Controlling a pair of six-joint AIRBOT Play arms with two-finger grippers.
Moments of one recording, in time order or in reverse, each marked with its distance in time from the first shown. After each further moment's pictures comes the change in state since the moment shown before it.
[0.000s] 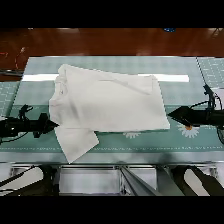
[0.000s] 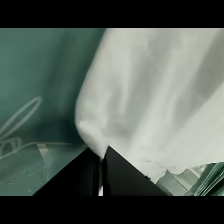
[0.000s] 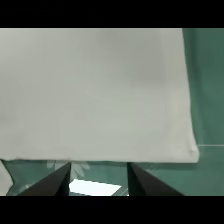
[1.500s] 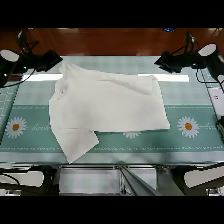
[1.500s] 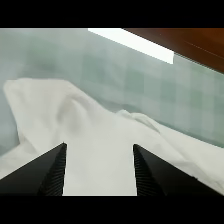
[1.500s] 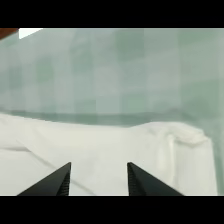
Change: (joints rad) left arm -0.425 -0.311 0.922 0.043 0.342 -0.144; right arm 0.342 -0.797 0.972 -0.026 -0.272 0.210
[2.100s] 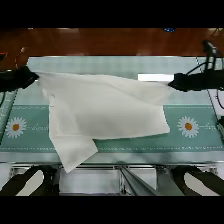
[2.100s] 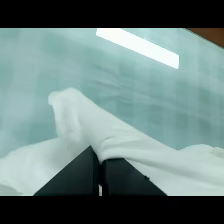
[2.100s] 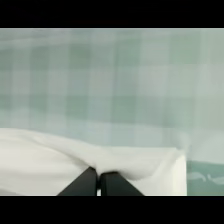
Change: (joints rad) left arm 0.100 0.575 -0.470 0.035 -0.049 -0.015; right arm 0.031 0.529 -0.468 -0.193 0.077 -0.030
